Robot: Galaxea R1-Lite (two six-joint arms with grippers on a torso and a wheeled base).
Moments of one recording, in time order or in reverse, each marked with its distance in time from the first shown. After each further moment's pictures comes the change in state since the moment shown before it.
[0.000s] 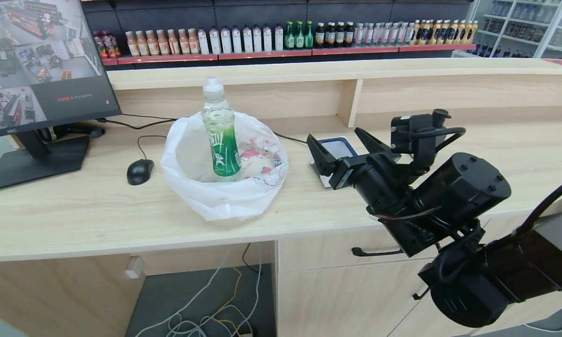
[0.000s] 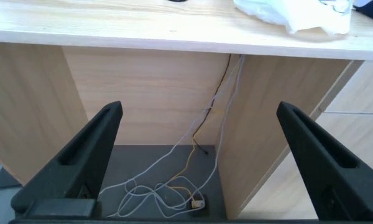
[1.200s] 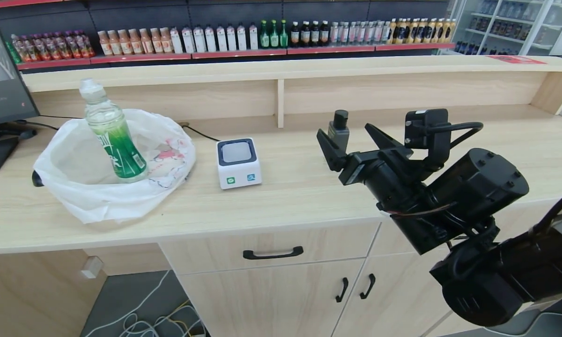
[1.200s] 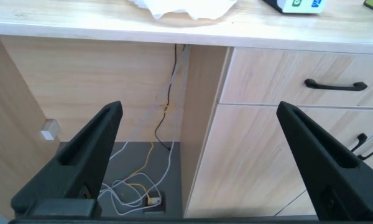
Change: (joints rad) left arm 0.000 0.000 0.000 0.000 0.000 -0.001; right arm -0.024 -0.035 0.025 0.000 0.001 0.001
